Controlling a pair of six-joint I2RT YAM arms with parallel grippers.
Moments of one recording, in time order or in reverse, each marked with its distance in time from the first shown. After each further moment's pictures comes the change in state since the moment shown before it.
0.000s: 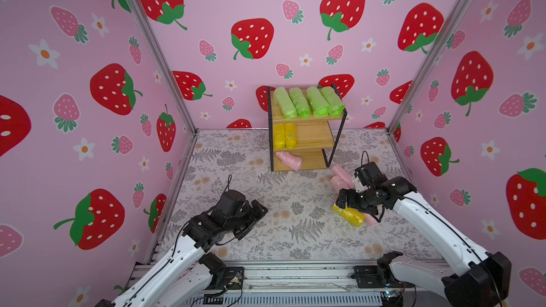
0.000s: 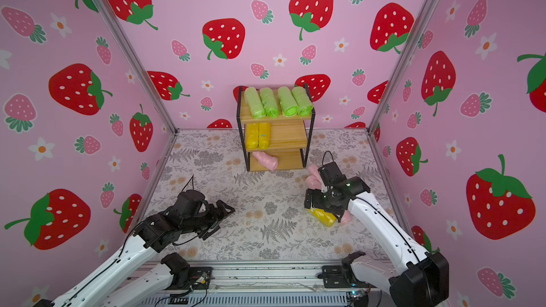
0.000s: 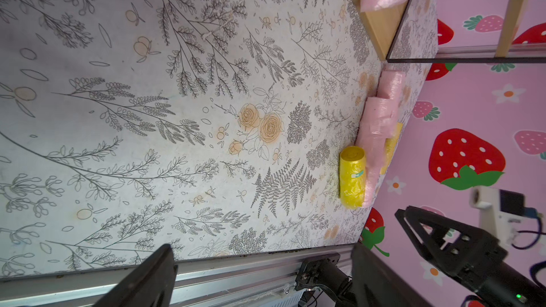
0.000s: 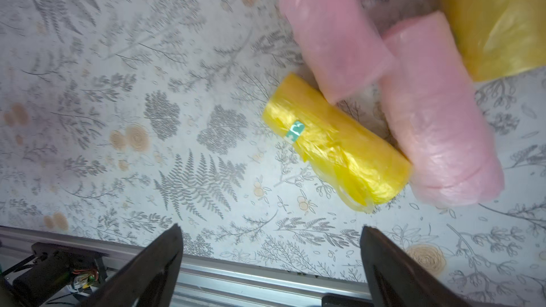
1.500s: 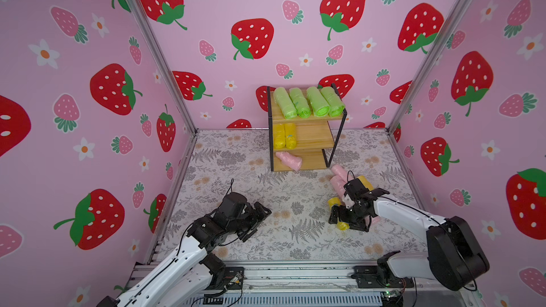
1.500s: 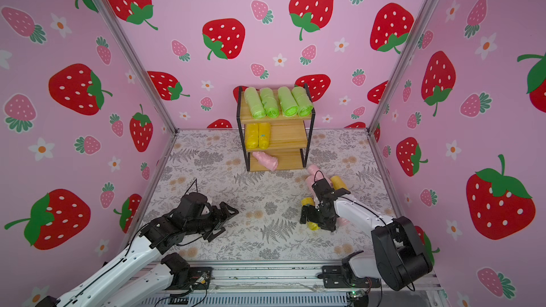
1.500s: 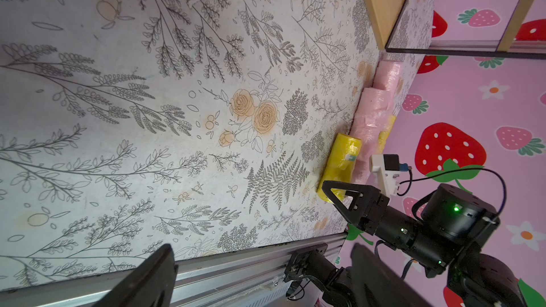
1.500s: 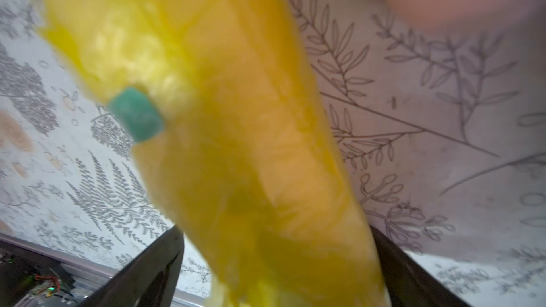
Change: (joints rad) left arm -0.002 0.002 -0.076 0.103 0.059 -0.053; right arm 0.066 0.216 -0.249 0.305 -0.117 0.017
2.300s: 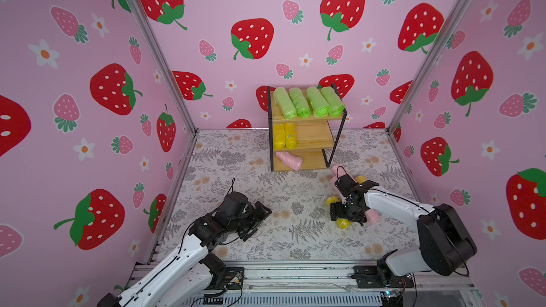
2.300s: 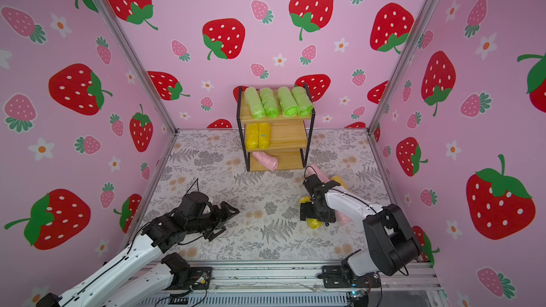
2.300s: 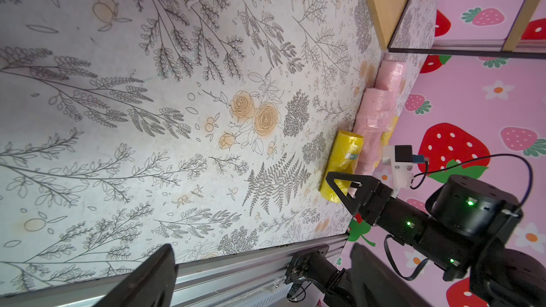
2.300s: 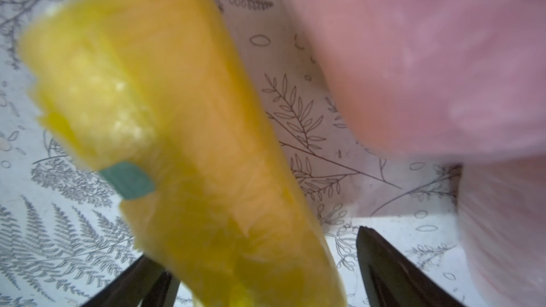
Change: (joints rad) left arm 0.000 0.007 0.000 0.019 -0.002 0.005; right arm 0.056 0.109 0.127 -0.109 0.247 -0.039
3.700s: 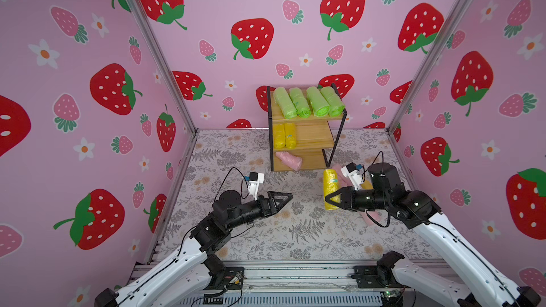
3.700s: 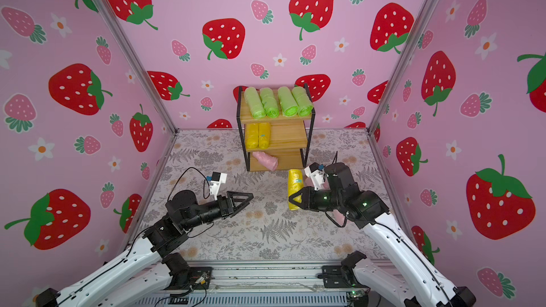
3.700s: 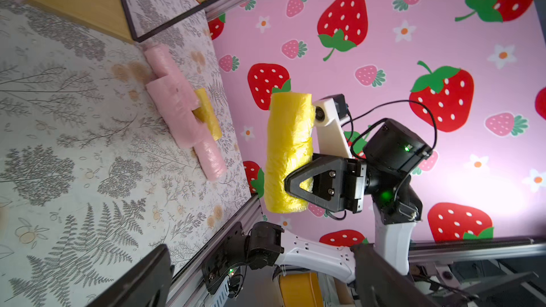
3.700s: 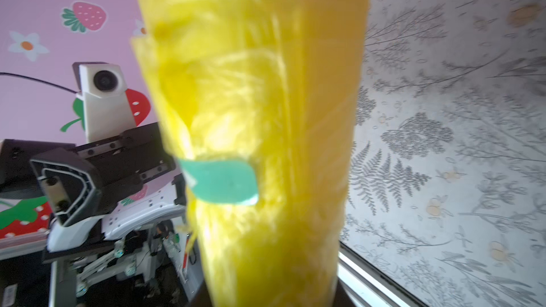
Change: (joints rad) left arm -0.140 -0.009 -0.028 0.742 0.175 0.177; right arm 0.070 -0.545 0.194 0.091 -0.588 0.183
